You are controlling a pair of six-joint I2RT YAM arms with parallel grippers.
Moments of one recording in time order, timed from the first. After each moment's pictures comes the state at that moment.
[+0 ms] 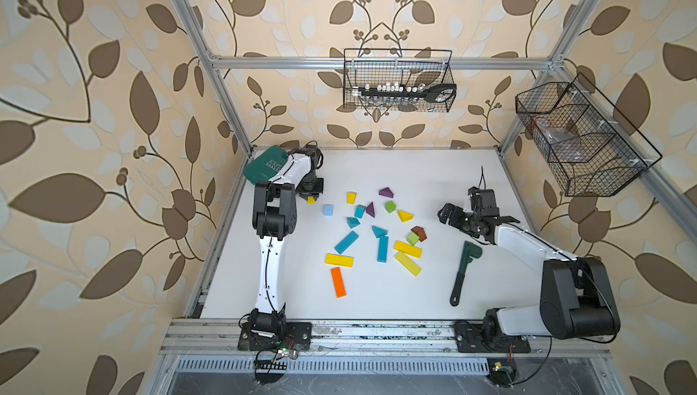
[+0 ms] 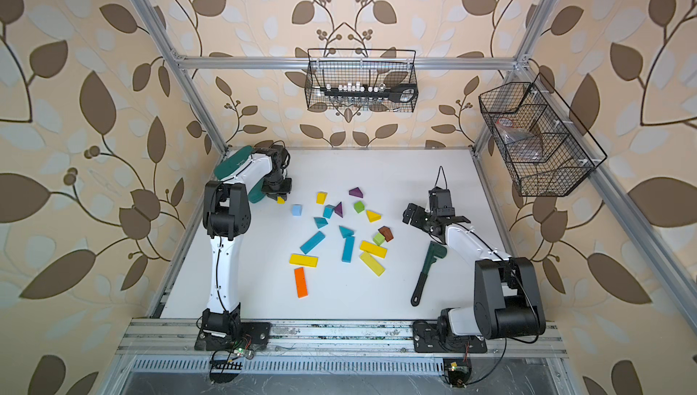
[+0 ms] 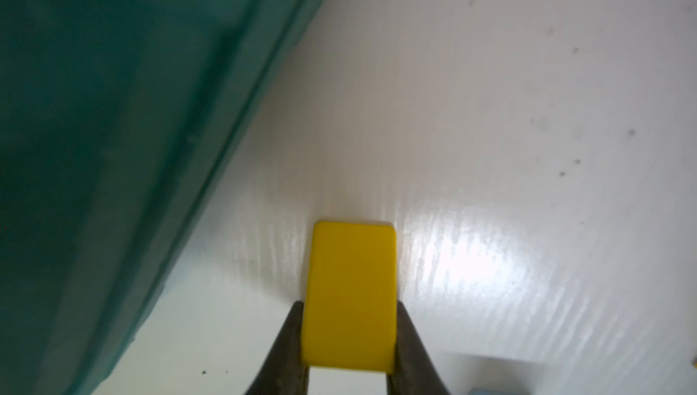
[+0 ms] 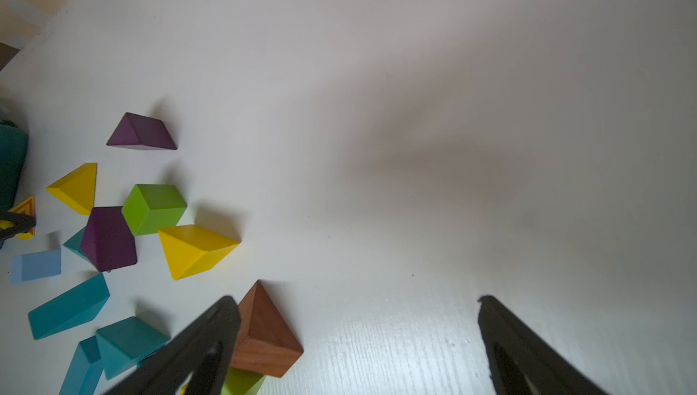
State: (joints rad) left arm -0.17 2.36 2.01 -1.13 -0.03 -0.19; right arm 0.06 1.41 0.74 -0.24 -0.12 0.48
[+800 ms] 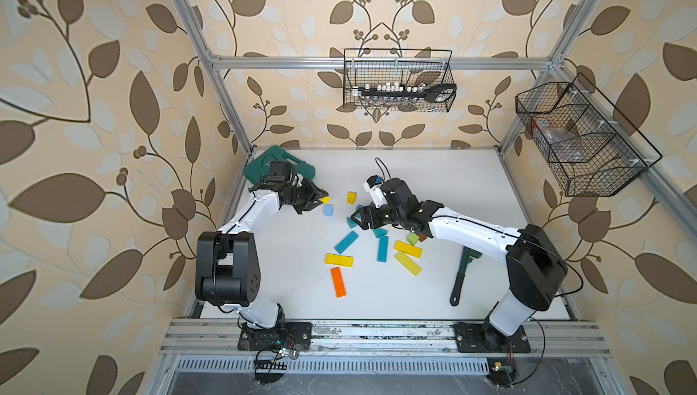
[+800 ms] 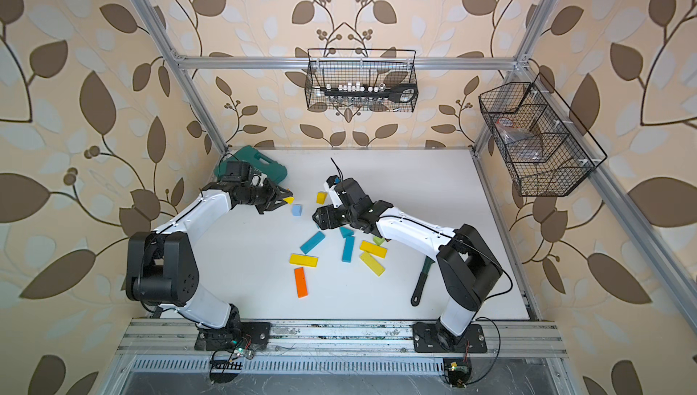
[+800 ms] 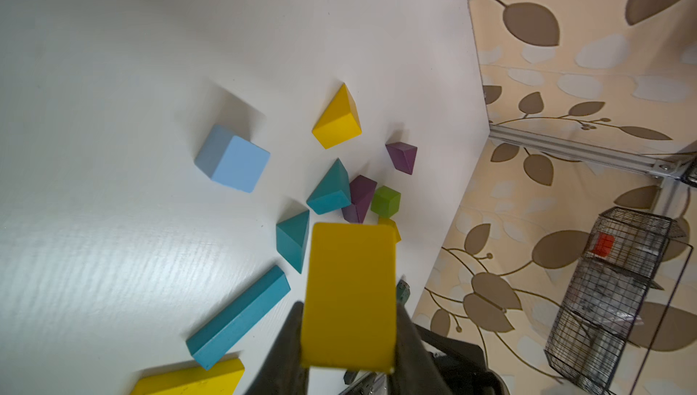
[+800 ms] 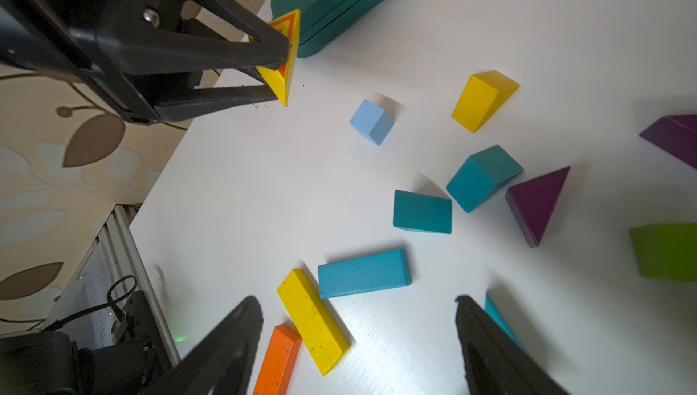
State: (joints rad) left arm -0.07 1.58 1.12 -0.48 0.67 -0.90; right arm 0.74 1.72 1.22 -0.19 -0.18 0.45
